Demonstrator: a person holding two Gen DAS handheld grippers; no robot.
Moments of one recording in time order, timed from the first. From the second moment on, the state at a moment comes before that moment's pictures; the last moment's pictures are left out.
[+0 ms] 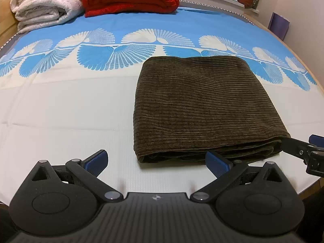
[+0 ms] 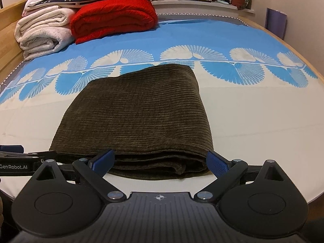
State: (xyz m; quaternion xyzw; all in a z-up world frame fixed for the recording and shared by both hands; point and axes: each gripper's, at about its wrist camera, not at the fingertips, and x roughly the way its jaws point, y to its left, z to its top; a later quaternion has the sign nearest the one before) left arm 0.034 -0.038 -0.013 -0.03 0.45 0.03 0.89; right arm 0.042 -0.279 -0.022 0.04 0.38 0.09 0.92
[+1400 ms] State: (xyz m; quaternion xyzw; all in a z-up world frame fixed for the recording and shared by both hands) left arm 0.035 -0.040 -0.013 -0.03 0.45 0.02 0.89; right arm 0.043 -0.276 -0.026 0.04 0.39 0.10 0.91
